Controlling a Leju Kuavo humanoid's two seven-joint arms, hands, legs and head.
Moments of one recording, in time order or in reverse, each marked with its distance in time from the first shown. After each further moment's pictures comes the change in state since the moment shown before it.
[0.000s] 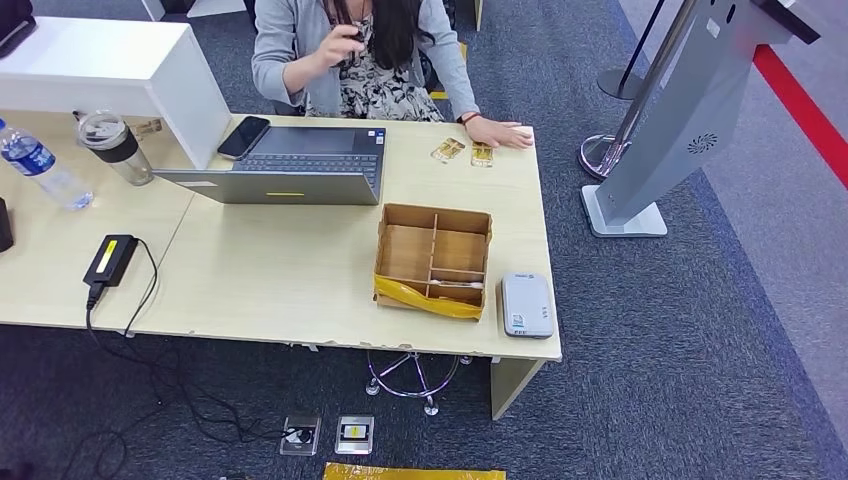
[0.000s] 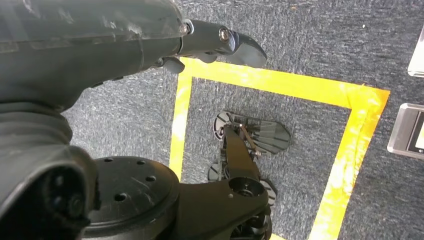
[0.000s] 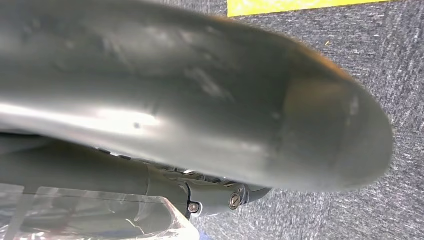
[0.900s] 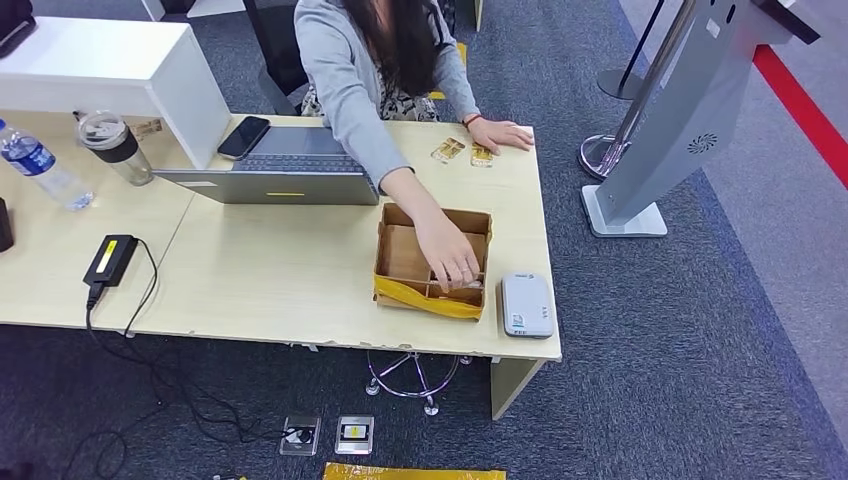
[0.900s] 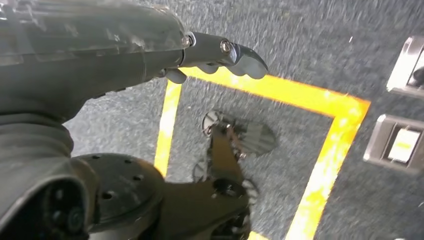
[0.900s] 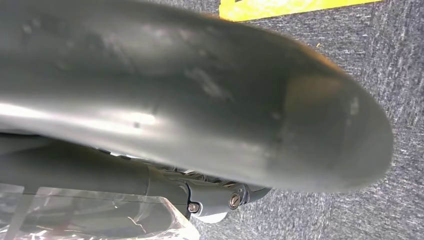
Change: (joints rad) left arm 0.005 0.000 0.034 -0.017 0.055 -0.011 -0.049; right arm 0.004 0.003 -0.034 -0.007 -0.032 -0.015 -0.011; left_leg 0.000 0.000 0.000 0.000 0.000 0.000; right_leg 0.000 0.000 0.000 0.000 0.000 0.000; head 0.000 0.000
